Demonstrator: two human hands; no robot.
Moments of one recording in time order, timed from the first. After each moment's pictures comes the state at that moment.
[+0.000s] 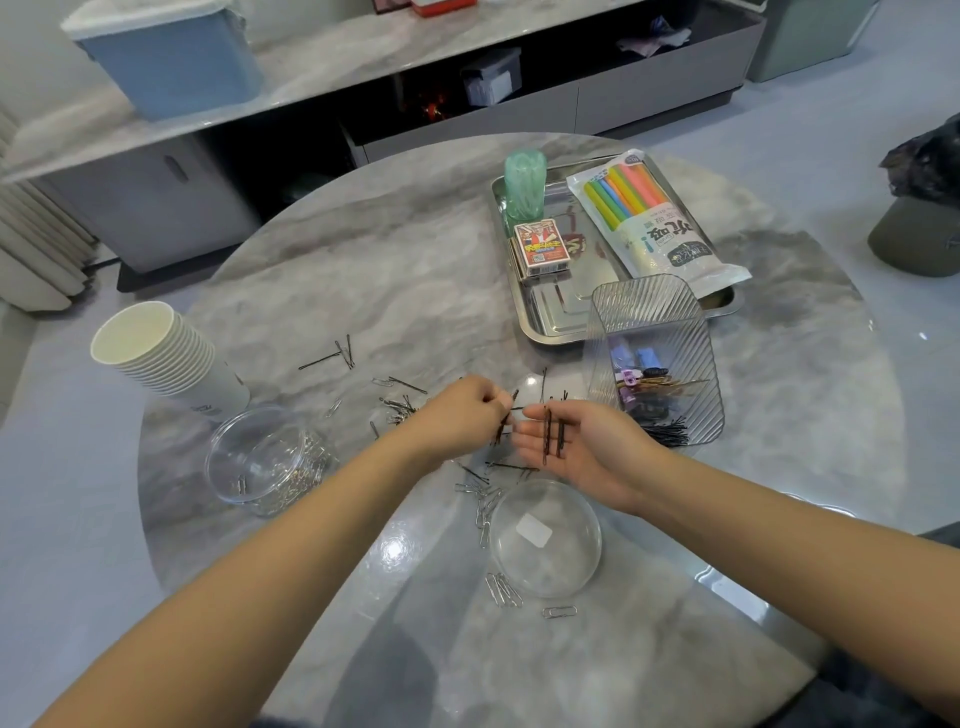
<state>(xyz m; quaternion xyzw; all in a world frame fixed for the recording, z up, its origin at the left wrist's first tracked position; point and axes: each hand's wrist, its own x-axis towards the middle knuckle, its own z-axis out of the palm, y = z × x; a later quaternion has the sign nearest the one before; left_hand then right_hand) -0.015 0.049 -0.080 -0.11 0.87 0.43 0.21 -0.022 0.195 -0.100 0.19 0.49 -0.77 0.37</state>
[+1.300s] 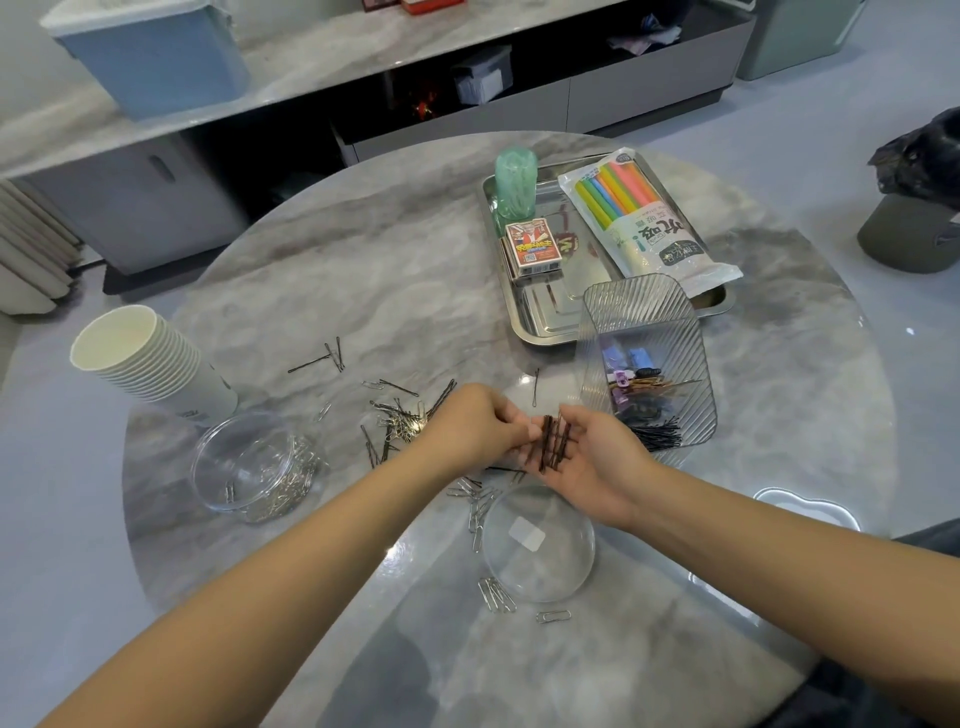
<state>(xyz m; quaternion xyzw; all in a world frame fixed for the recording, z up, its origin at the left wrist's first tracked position) -0.014 0.060 -0.091 -0.10 0.88 0.42 0.20 -0.017 0.197 -0.105 0.28 0.42 -0.80 0.34</state>
